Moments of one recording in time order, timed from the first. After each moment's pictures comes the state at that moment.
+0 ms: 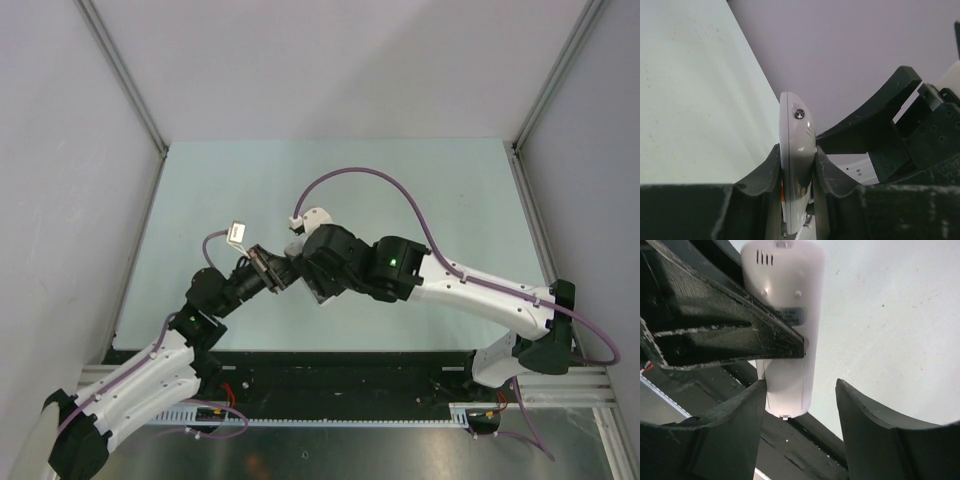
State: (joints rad) left arm -0.65 0.67 0.32 0.46 0.27 -1.06; right arm 1.23 1.51 1.59 -0.92 0.34 0.39
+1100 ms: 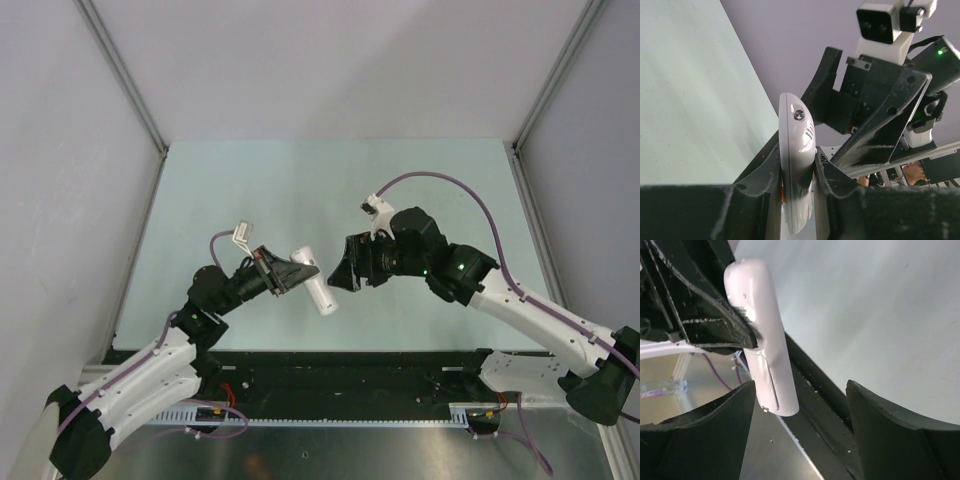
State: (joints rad) left arm -0.63 0.71 0.32 0.49 0.40 -1.15; right arm 0.87 1.12 1.10 -0.49 -0.23 0.58
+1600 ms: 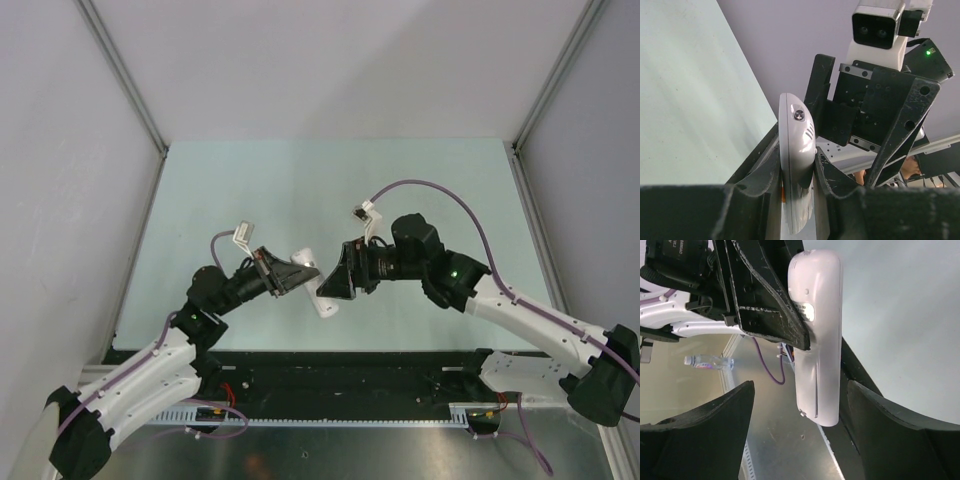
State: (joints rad) left arm -0.63 0.71 0.32 0.49 0.43 -1.16; right arm 0.87 1.11 0.96 -0.23 -0.49 0.69
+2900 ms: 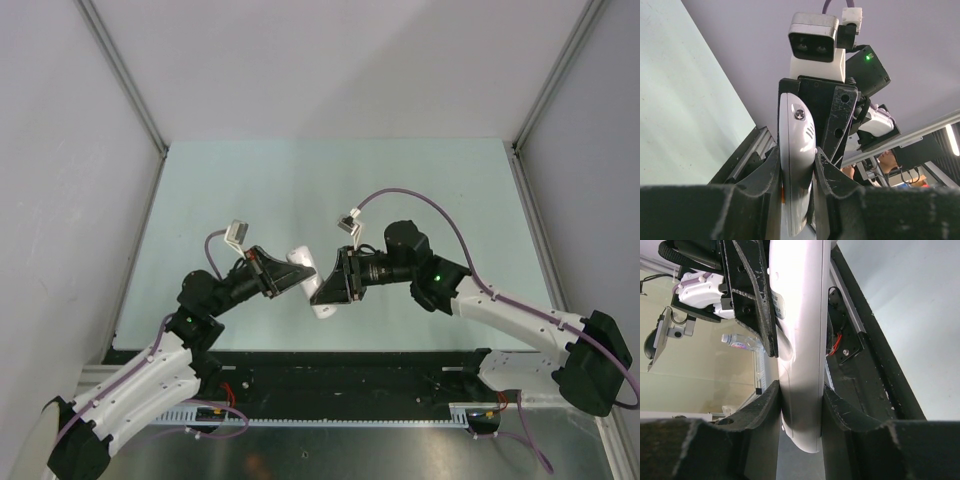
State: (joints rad) left arm -0.62 0.65 0.33 0.53 0.45 -1.23; right arm 0.89 1.18 0.85 0.09 -0.69 0.81
